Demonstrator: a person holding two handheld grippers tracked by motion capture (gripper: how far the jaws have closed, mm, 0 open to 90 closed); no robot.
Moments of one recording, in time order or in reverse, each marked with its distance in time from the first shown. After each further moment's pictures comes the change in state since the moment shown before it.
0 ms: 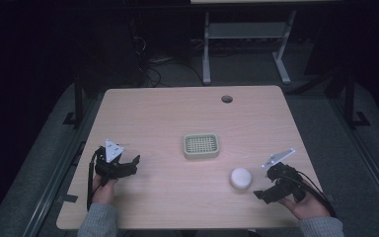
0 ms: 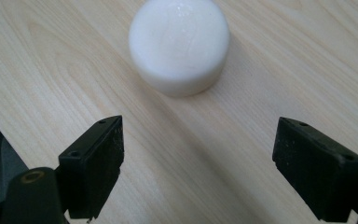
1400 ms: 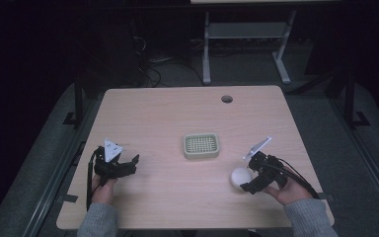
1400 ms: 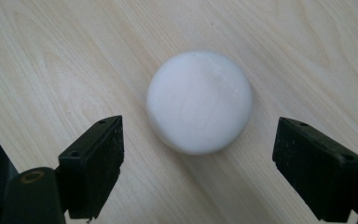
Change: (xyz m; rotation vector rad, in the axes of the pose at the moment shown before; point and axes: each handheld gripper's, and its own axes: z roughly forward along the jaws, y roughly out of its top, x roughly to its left) left arm 0.002 0.000 -0.001 0.001 0.007 -0.005; right arm 0.007 0.049 0.015 0.068 0.037 -0.093
